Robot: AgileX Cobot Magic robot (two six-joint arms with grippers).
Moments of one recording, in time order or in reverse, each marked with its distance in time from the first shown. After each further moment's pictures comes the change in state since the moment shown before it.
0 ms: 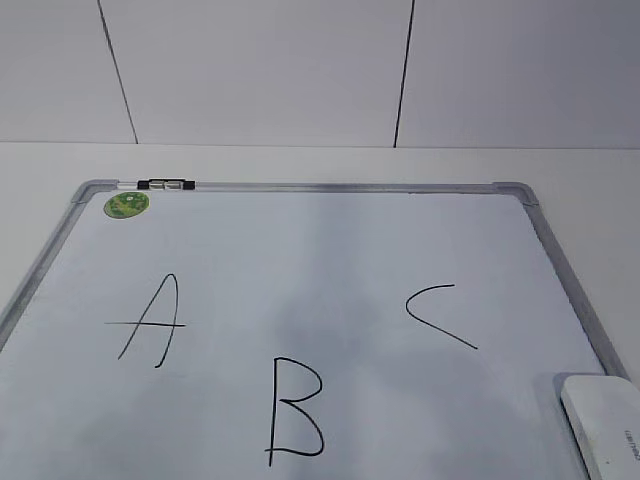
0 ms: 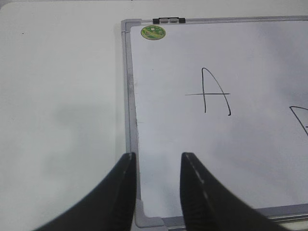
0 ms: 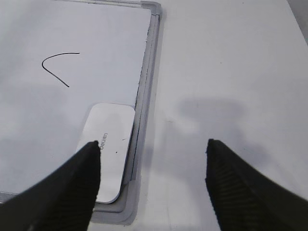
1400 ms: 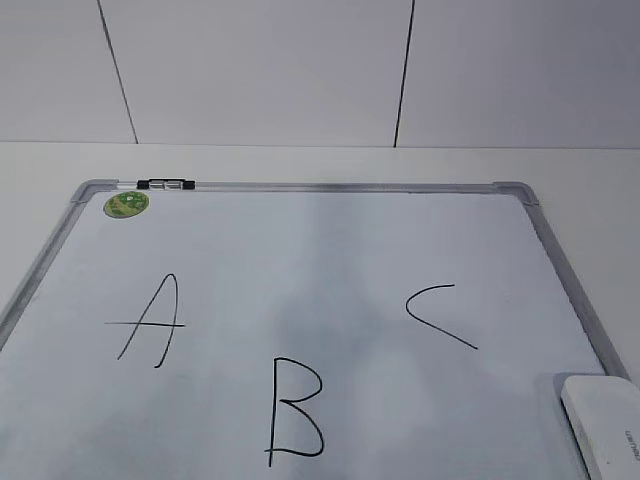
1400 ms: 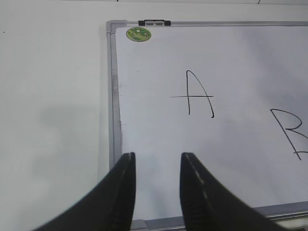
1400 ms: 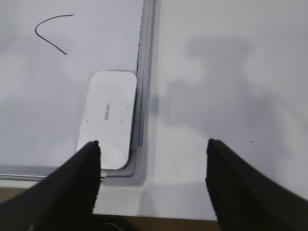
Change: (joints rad) left arm 0.000 0.000 0.000 -0.056 -0.004 0.000; right arm 0.000 0.181 -0.093 0.000 0.110 0.064
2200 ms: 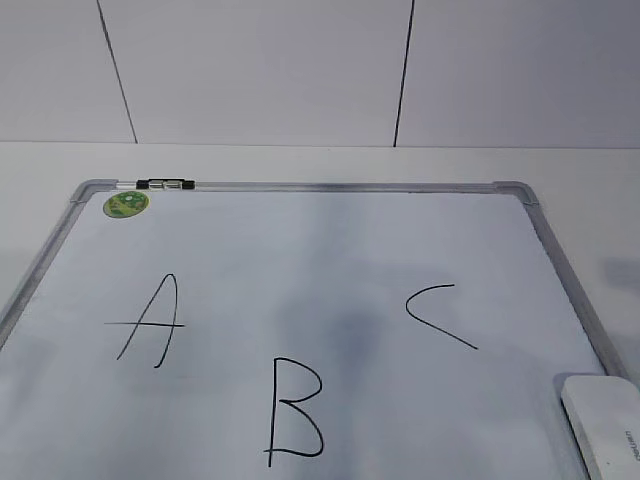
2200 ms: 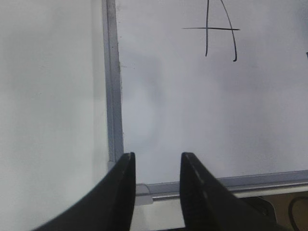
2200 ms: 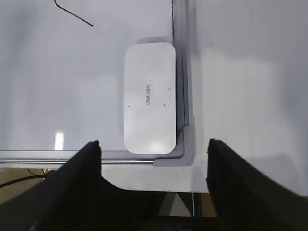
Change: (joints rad) left arm 0.000 0.609 -0.088 0.008 -0.045 0.000; right arm 0.000 0.375 -0.097 0.143 0.007 0.117
